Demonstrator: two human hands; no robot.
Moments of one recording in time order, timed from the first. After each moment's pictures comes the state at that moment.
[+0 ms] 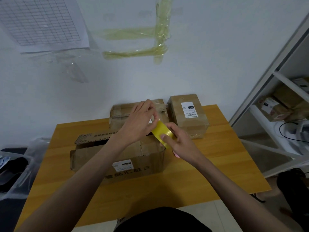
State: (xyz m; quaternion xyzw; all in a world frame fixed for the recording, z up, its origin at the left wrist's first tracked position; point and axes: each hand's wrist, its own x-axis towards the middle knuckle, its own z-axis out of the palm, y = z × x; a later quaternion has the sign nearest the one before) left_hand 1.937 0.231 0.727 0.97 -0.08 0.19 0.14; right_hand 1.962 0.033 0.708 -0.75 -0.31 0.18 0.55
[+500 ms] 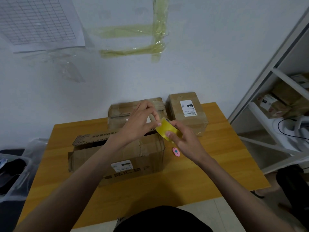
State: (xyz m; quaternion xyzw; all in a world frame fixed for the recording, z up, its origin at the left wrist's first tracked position) left_hand 1.945 0.234 0.725 0.94 -0.05 0.11 0.33; right_hand 1.972 0.021 0.705 -0.79 -0.31 0.11 0.51
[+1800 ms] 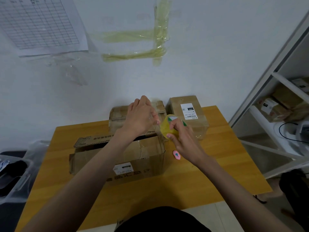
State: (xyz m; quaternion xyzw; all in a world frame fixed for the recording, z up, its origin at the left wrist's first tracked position) left_hand 1.952 0.215 0.769 0.98 0.09 0.06 0.18; right_hand 1.985 0.023 0.692 -0.83 -0.40 -0.02 0.38
